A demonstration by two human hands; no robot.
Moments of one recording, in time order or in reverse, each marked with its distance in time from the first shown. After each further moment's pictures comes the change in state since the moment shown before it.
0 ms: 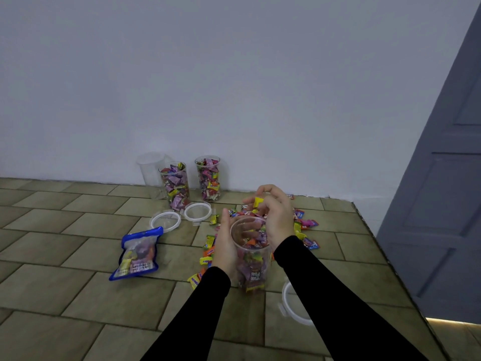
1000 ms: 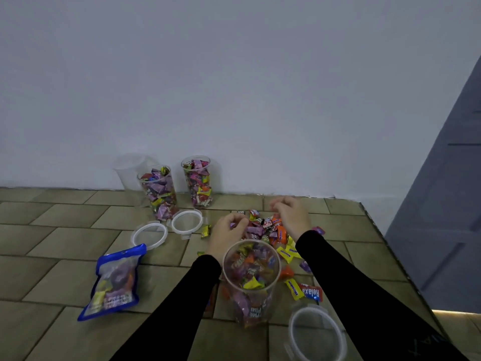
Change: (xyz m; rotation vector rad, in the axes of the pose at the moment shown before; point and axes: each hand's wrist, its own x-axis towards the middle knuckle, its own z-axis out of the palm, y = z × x) left_hand 0.110 -0.015 -0.027 0.853 -0.022 0.086; right_hand 0.109 0.069 -0.059 -0.514 0.067 0.171
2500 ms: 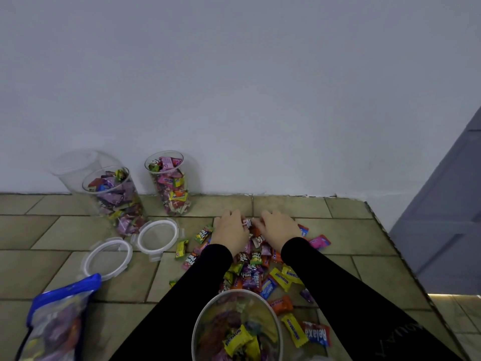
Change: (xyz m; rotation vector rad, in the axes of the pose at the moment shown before) left_hand 0.105 -0.016 0.057 0.794 -0.154 0.004; right_hand 0.094 0.078 0.021 -1.120 -0.215 -0.209
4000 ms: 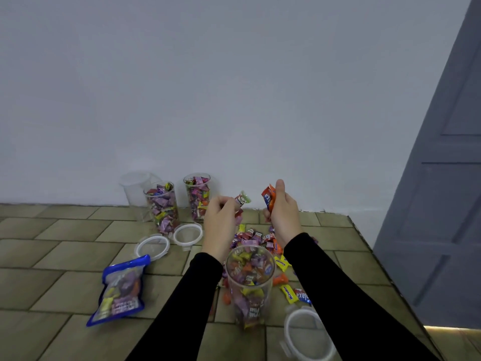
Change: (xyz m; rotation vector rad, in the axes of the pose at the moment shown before) left_hand -0.177 0.040 -0.121 -1.266 0.453 0.012; right_hand -0.123 -0.087 -0.130 1.494 0.377 0.205
